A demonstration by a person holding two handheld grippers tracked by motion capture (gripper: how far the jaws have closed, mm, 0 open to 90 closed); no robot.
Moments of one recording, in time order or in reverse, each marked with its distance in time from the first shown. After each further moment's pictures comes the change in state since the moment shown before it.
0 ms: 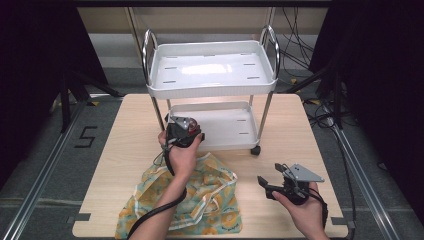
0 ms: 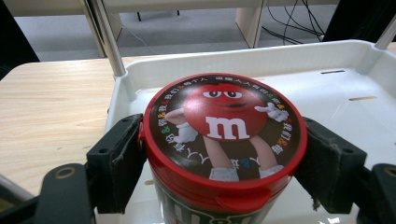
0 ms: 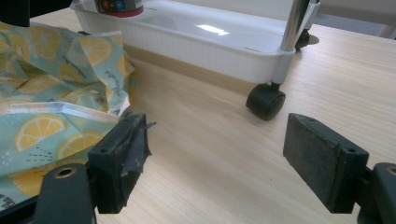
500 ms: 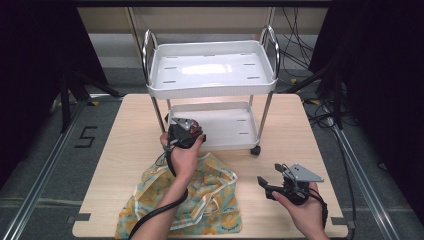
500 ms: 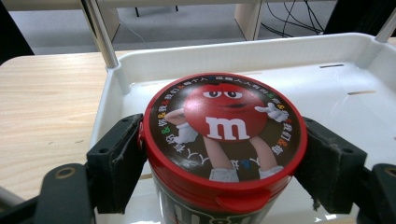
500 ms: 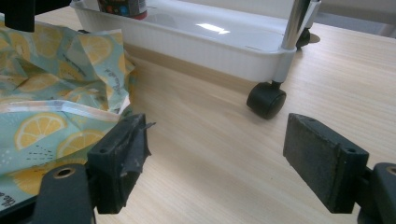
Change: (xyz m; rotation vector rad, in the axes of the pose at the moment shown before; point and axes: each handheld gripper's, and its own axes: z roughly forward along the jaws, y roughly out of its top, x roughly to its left) left arm -0.003 -0.005 0.005 0.019 0.004 -0.003; right arm 0.001 0.000 0.001 -0.005 0.006 0.007
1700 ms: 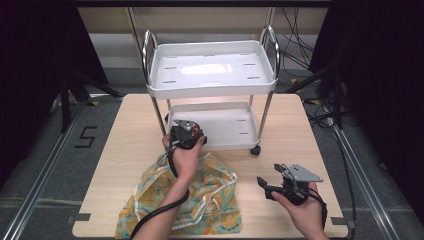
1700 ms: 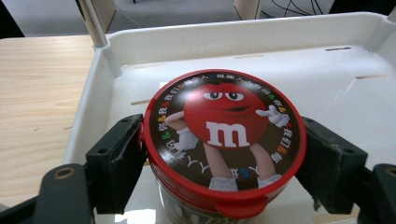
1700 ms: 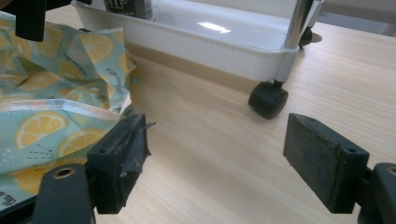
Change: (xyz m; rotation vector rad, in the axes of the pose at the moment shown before) left arm 0.001 -0.008 0.012 0.044 -0.012 0.018; right arm 0.004 -0.001 0.000 0.016 -0.005 0.043
